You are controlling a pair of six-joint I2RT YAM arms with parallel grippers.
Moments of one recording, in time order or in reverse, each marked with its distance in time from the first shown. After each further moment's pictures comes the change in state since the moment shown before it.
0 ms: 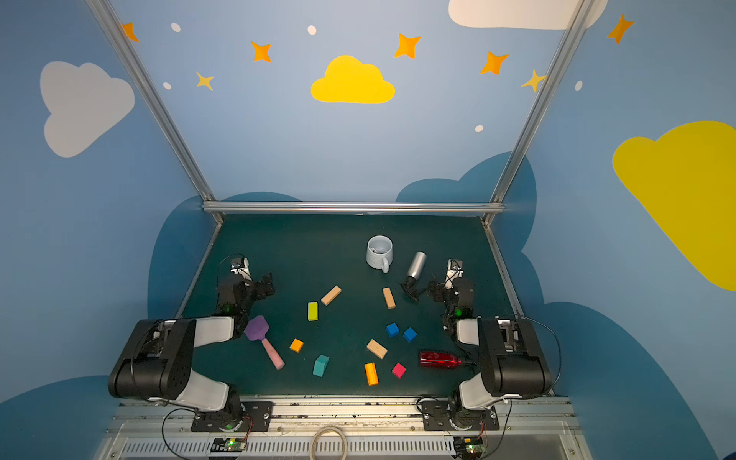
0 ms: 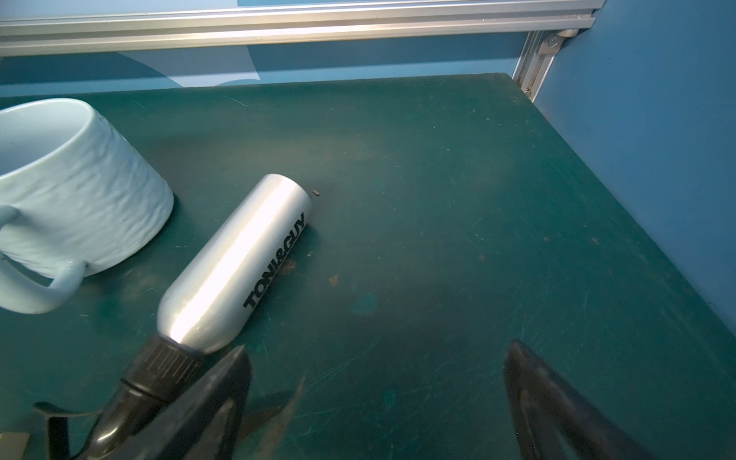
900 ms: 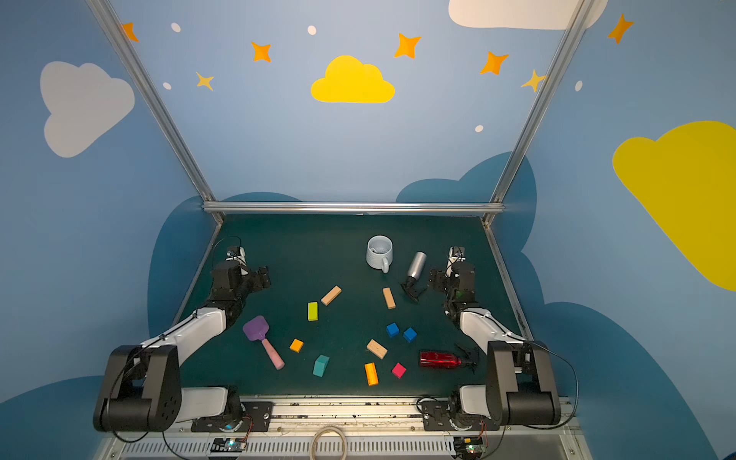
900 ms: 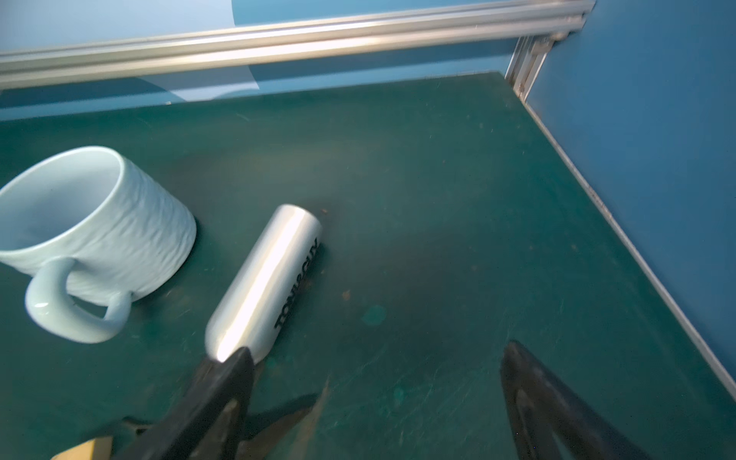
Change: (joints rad) left arm -0.018 -0.196 0.179 -0.464 -0.011 -0.035; right arm 0.050 -0.173 0.197 -0.483 0.060 0.080
